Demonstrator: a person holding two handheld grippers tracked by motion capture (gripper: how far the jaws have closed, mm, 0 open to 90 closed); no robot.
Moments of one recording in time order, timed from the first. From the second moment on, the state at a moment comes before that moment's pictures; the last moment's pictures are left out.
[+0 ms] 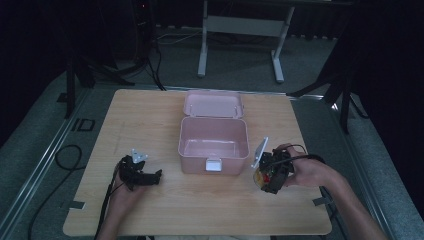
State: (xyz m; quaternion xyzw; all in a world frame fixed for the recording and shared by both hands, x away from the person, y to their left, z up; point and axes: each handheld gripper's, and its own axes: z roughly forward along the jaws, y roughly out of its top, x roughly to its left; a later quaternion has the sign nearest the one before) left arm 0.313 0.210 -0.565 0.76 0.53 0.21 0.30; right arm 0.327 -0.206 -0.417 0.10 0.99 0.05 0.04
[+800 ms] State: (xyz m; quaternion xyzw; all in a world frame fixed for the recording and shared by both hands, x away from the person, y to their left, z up) left arm 0.313 0.209 -0.565 0.76 0.53 0.21 0.30; right arm 0.340 -0.205 -0.386 0.10 0.99 0.05 0.05
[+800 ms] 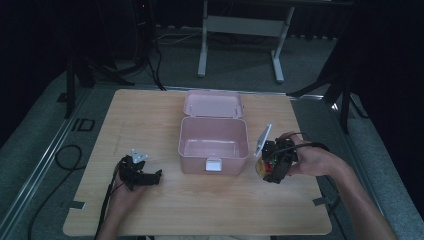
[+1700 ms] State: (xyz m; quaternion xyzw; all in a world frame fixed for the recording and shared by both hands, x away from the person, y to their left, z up) left arm 0.313 0.209 -0.565 0.76 0.53 0.21 0.30; right arm 0.356 -0.185 -0.365 0.08 0.99 0.06 0.05
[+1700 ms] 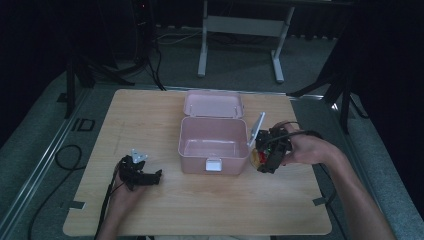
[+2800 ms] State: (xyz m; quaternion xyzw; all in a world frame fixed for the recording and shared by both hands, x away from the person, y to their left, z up) left arm 0.314 0.210 -0.565 0.76 0.53 0.21 0.30; right arm 0.375 -0.162 -0.352 0.08 0.99 0.06 0.05
